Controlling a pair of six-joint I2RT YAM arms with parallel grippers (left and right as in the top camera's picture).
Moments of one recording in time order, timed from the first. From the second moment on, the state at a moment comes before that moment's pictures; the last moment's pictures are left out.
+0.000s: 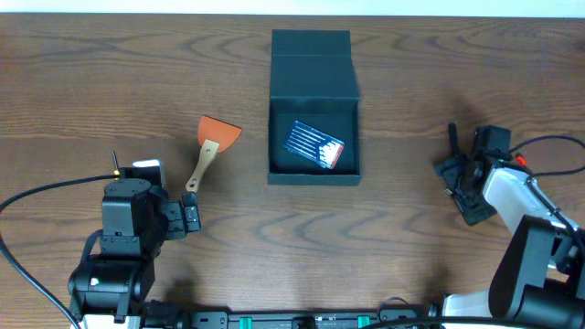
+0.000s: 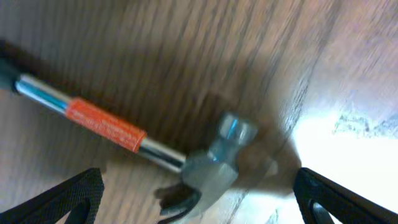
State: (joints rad) left arm -0.07 0.71 0.70 -0.85 -0.08 -0.15; right arm -0.27 1.63 0.80 -0.52 0.11 0.89
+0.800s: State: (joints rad) left arm -0.07 0.71 0.70 -0.85 -0.08 -0.15; right arm -0.29 1.65 0.82 -0.54 0.14 0.86
